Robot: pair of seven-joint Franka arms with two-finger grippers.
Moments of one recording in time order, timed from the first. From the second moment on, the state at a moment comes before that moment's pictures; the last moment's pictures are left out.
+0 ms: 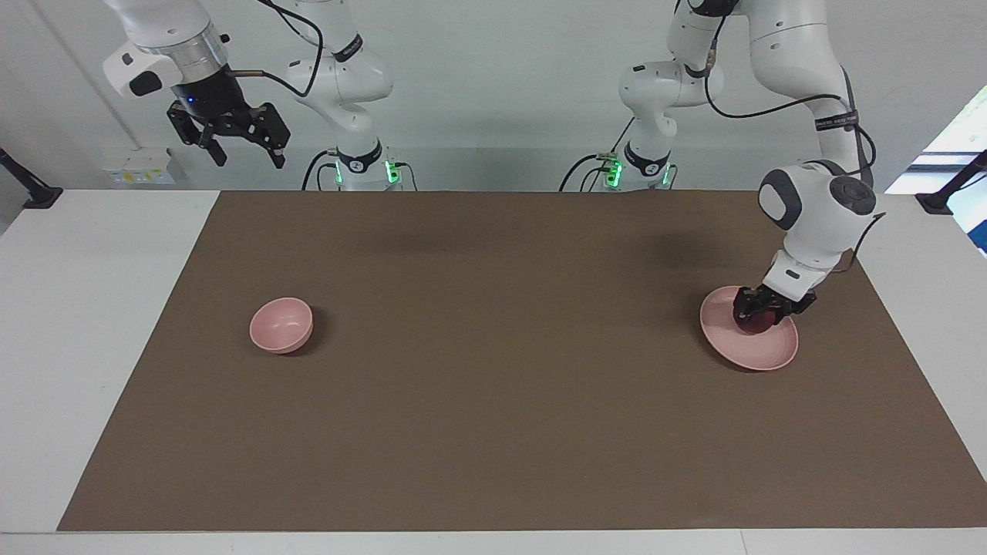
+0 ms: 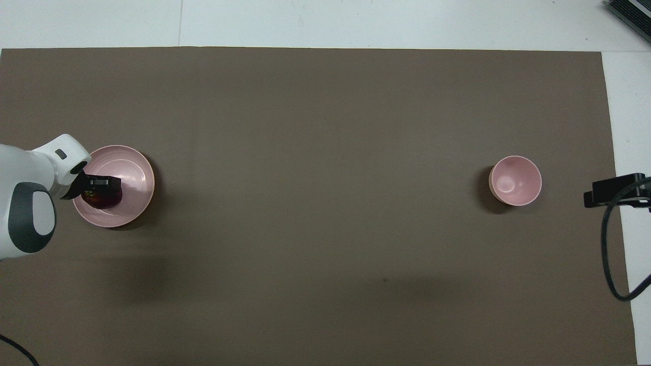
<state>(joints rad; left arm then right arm) 0.04 0.17 0.07 -2.14 -0.02 2.40 0.19 0.11 -0.11 -0.14 -1.57 0.01 1.42 0.08</state>
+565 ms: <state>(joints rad) -0.01 0.05 0.01 -2.12 -0.22 2.31 0.19 0.11 -0.11 -0.14 -1.59 0.07 1.42 0.09</state>
